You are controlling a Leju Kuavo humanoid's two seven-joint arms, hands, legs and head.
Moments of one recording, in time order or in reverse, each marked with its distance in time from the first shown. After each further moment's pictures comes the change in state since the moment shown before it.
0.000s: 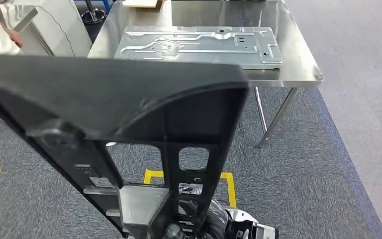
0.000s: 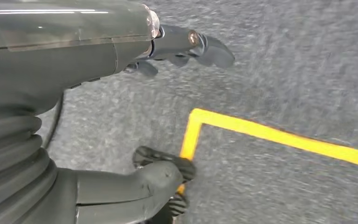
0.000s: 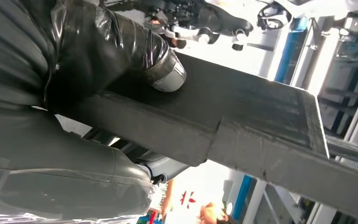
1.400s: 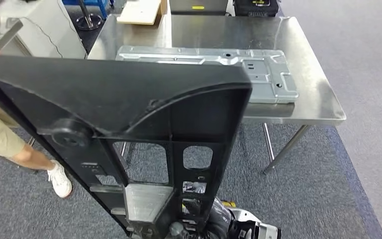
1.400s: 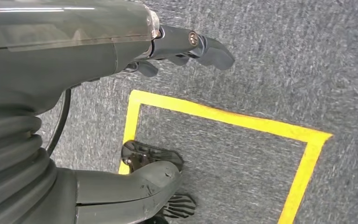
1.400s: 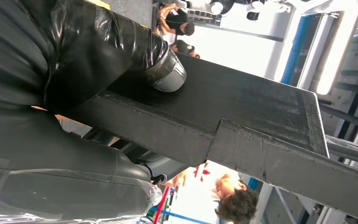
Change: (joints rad) left arm -0.020 -0.013 0.000 0.001 -0.013 -0.008 -0.018; right arm 0.006 -0.014 -0.019 0.000 0.001 0.005 0.000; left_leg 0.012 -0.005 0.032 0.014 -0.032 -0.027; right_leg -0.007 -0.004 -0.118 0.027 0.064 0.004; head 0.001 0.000
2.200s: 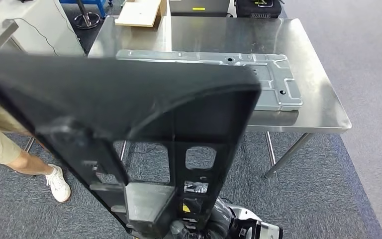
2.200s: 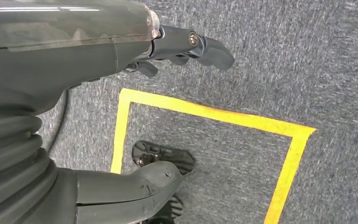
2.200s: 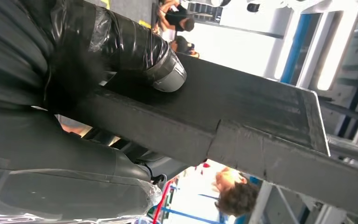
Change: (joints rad) left arm -0.004 0.005 0.000 0.000 -0.008 -0.001 -0.012; right arm -0.005 0.000 -0.003 -0.005 0.001 0.000 -0.001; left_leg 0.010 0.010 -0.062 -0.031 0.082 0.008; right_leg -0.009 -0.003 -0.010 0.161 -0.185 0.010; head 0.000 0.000
